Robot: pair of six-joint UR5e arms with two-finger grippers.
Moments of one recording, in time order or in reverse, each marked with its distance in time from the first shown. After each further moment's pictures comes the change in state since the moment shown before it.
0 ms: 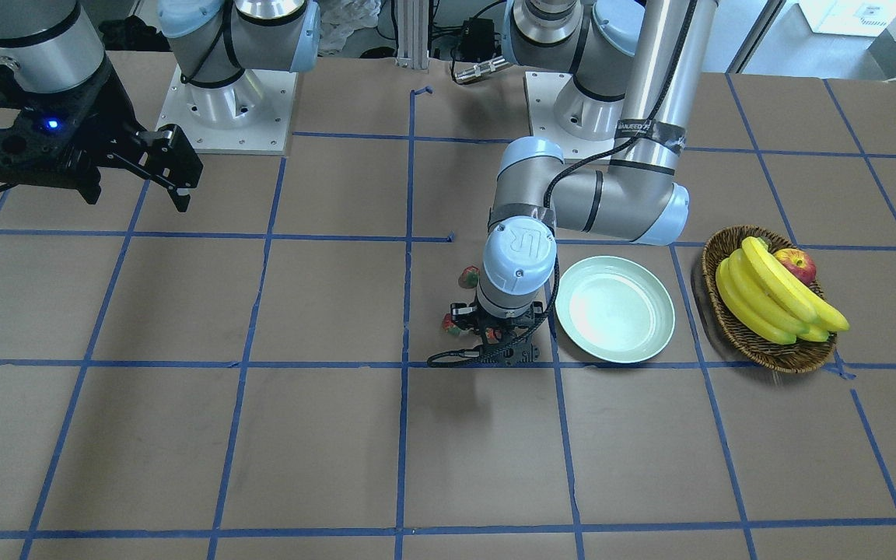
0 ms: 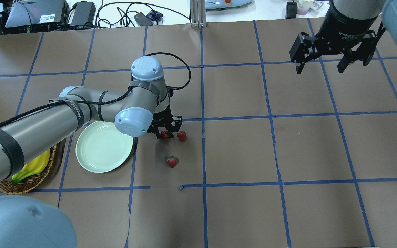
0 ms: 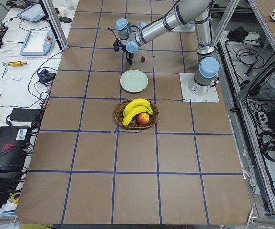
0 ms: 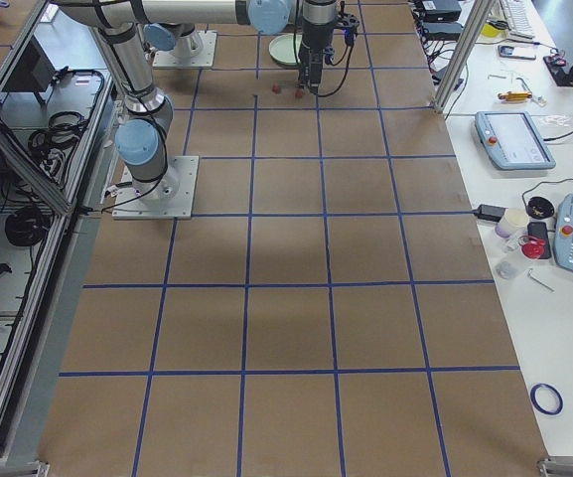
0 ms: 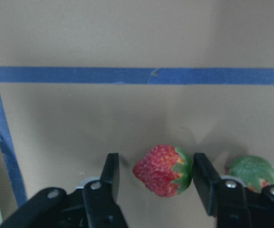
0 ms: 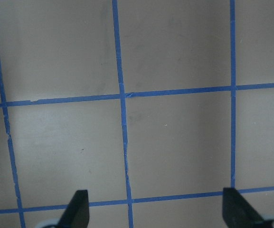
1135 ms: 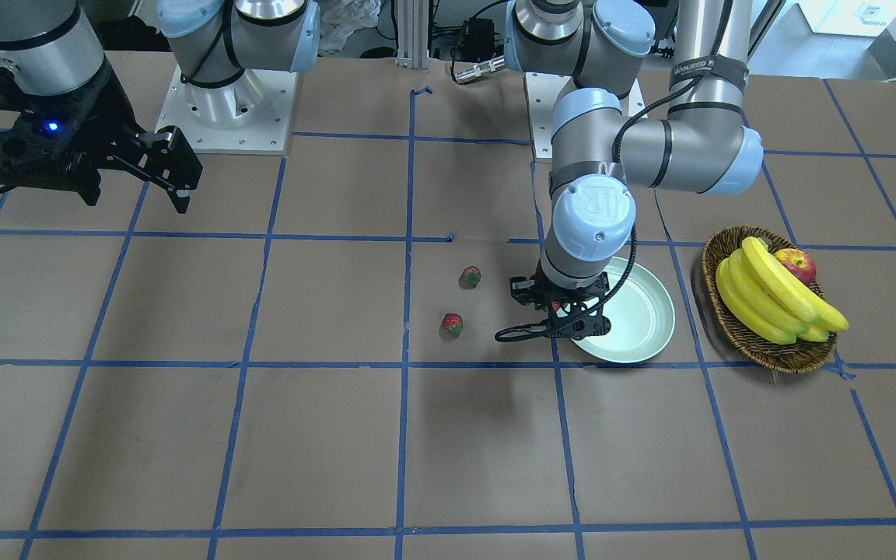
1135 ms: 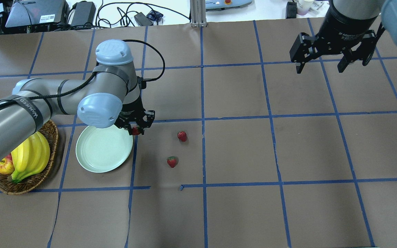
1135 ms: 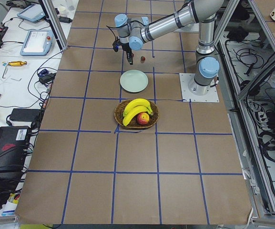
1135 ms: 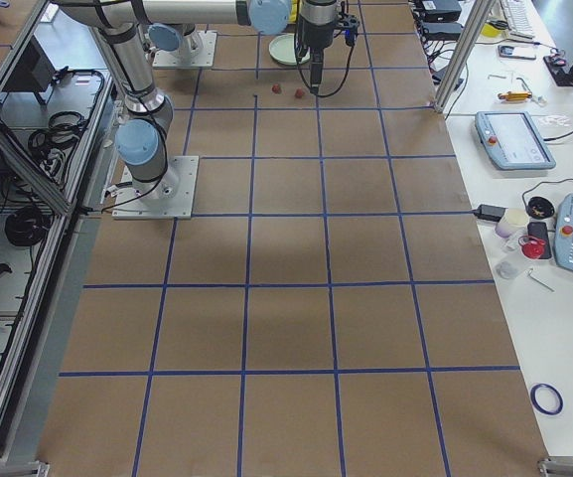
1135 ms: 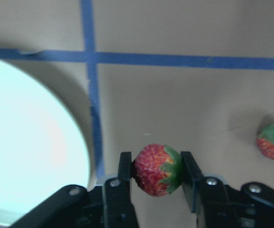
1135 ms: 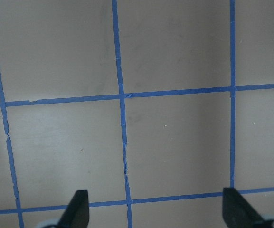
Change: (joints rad) left arm 0.151 0.177 -0.043 -0.173 0.078 0.137; right arm 0.000 0.003 0.001 -0.003 -0.002 -0.003
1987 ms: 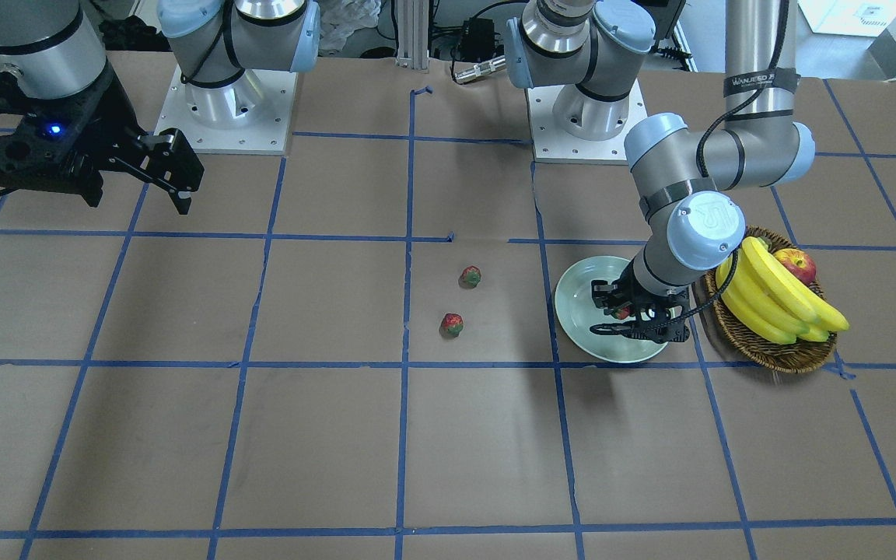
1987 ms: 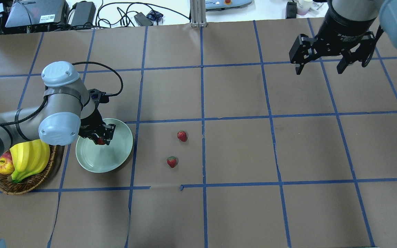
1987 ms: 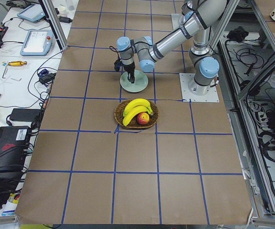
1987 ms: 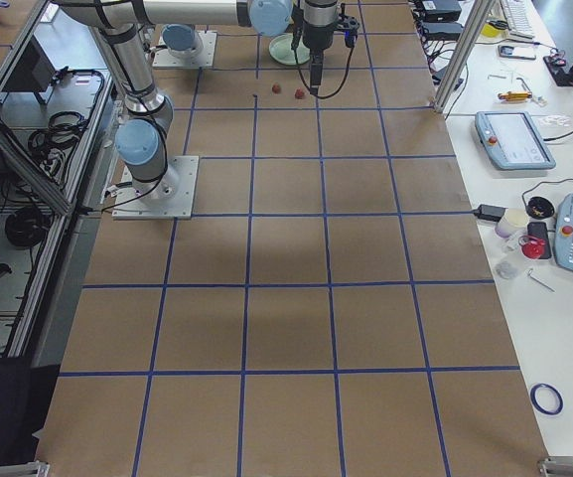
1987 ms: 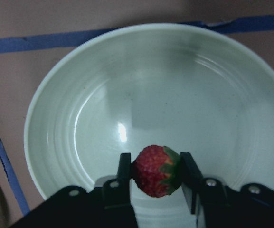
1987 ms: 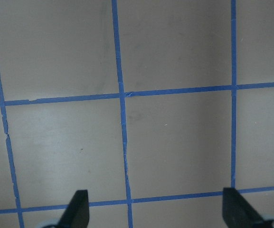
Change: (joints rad) left arm 0.231 0.000 -0.159 0.205 0.002 0.340; right arm 0.000 0.002 0.003 0.000 0.001 0.001
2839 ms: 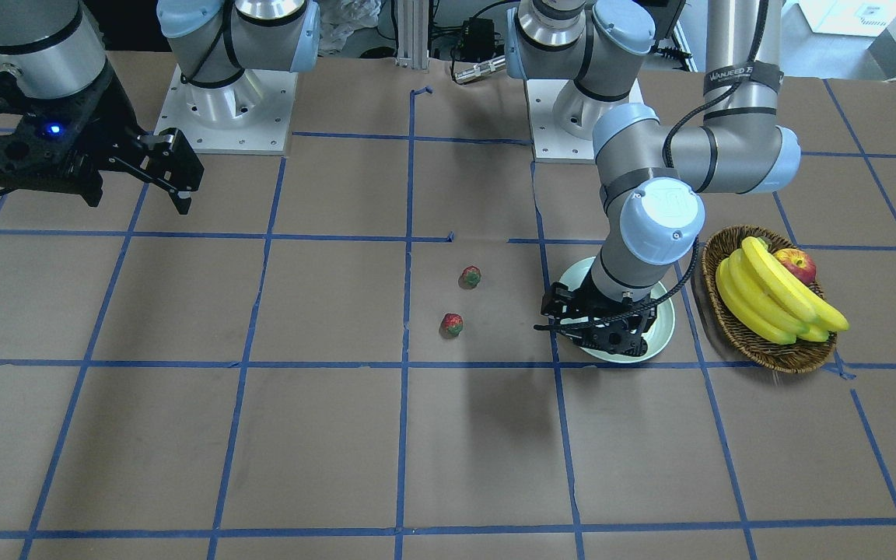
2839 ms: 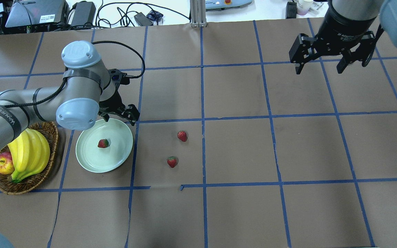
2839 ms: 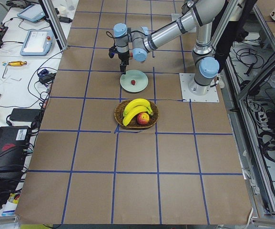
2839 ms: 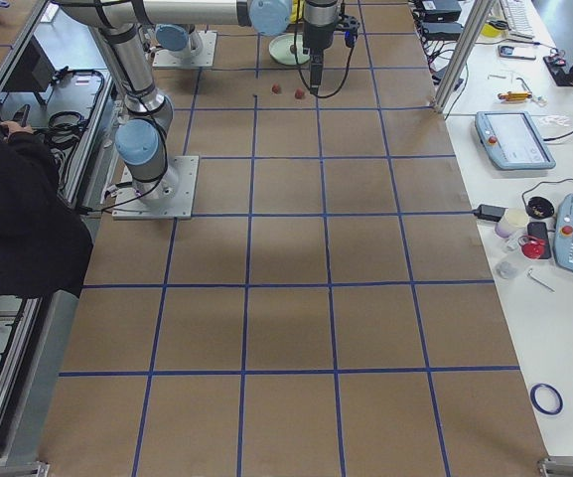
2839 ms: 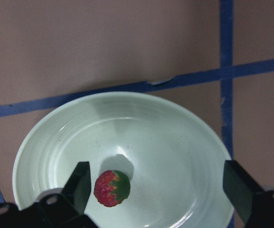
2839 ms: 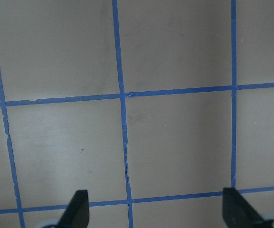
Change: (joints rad) left arm -0.171 -0.015 0.158 -0.037 -0.074 -0.039; right arm 0.000 0.000 -0.001 0.002 0.001 0.002
